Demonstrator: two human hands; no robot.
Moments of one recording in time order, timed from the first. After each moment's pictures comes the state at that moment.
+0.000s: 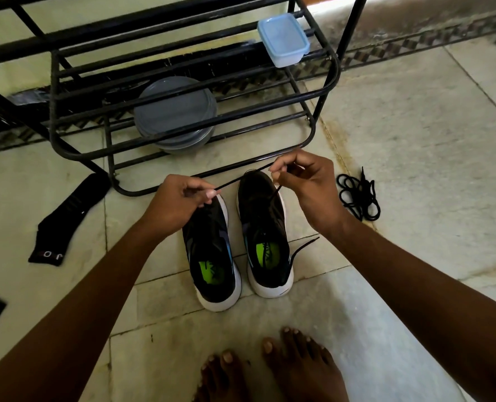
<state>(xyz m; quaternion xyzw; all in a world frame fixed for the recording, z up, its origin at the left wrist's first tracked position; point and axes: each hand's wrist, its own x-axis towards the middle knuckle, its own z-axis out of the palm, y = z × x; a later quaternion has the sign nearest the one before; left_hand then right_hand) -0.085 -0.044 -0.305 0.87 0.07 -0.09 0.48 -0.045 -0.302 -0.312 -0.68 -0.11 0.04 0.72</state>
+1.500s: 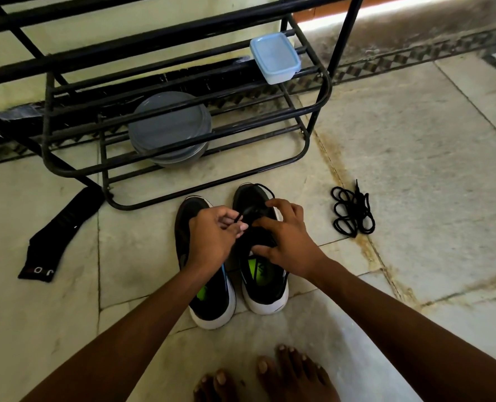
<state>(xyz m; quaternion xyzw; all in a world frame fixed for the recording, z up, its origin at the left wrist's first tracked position) -0.101 -0.122 -0.350 0.84 0.17 -0.01 0.52 -0.083 -0.303 -0.372 -0.93 -0.19 0.12 0.30</state>
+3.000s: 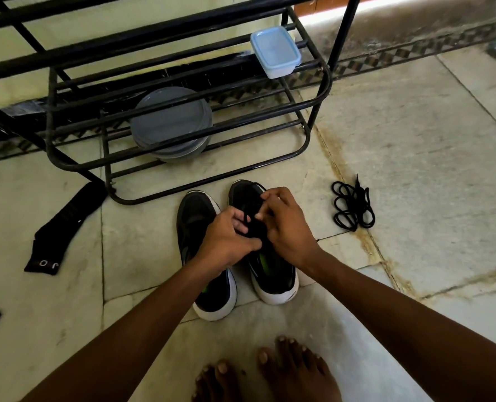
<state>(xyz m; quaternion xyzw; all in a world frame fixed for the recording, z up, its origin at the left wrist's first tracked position) -0.110 -0.137 -0.343 0.82 0.21 -0.18 0.51 -0.080 -0.290 -0.355 -0.88 -0.16 0.03 0.45</state>
